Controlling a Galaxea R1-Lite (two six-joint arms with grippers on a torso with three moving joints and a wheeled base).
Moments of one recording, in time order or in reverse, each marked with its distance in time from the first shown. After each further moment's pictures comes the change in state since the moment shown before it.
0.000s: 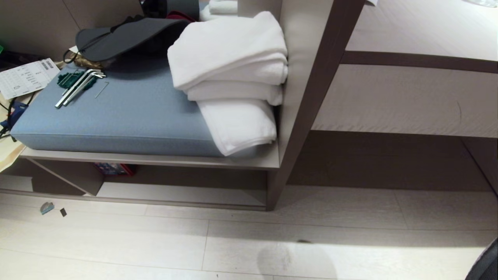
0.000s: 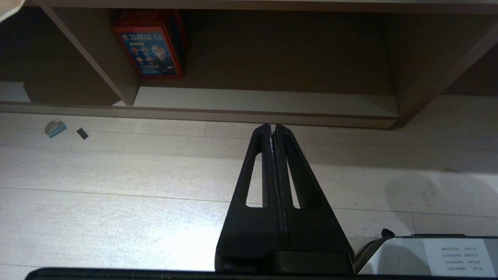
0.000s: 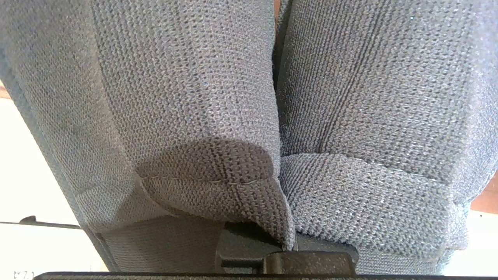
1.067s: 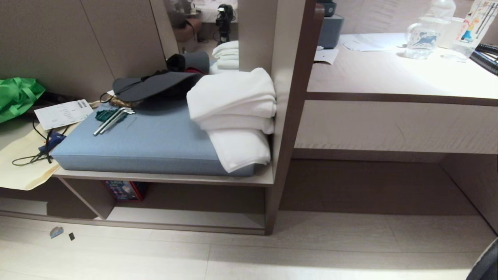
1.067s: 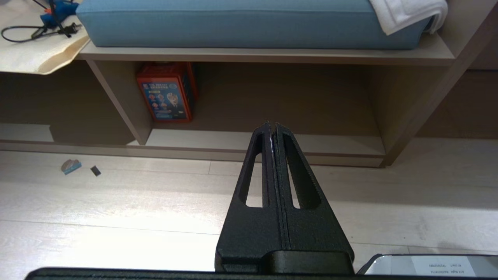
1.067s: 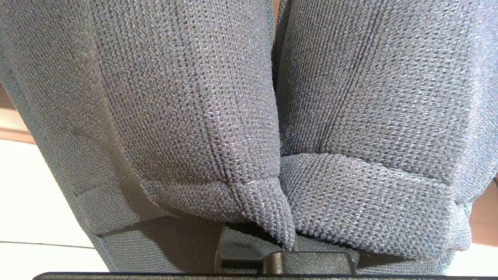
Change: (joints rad) left arm 0.000 0.000 0.000 -0.001 0.000 0.000; right arm 0.000 0.000 0.000 -0.001 0.000 -0.002
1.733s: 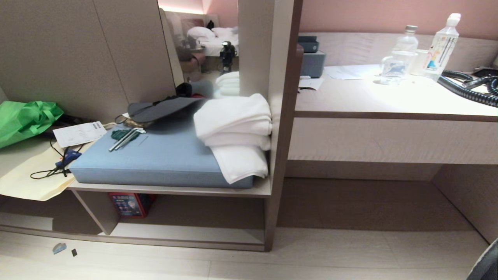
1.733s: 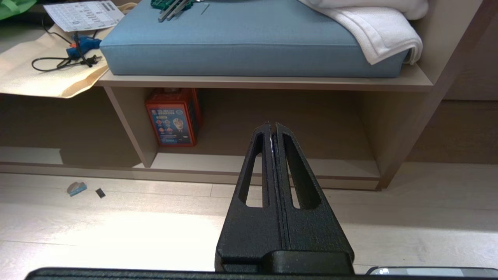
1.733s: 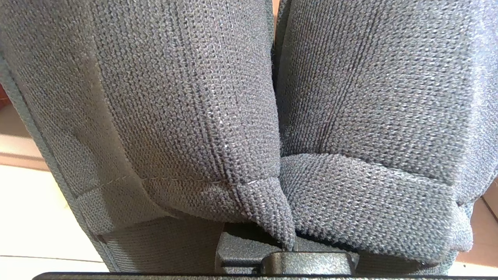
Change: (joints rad) left arm 0.000 0.000 0.000 0.000 0.000 -0.001; right arm 0.000 0.000 0.000 0.001 0.000 0.003
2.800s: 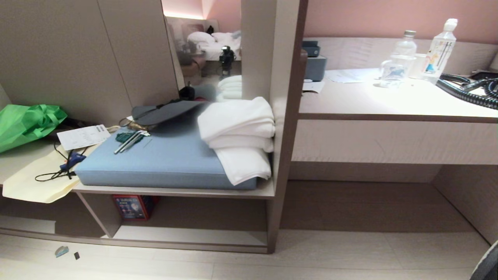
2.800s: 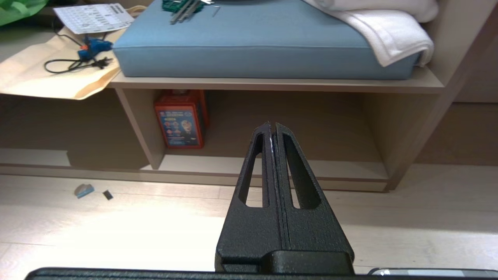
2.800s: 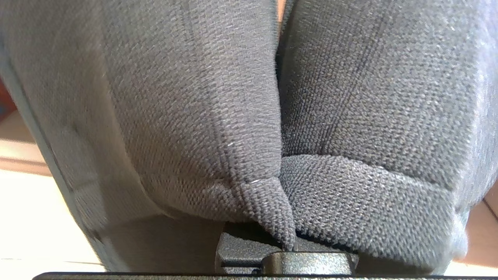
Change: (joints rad) left arm 0.000 0.000 0.000 0.001 0.000 0.002; right arm 0.000 0.000 0.000 0.001 0.000 0.001
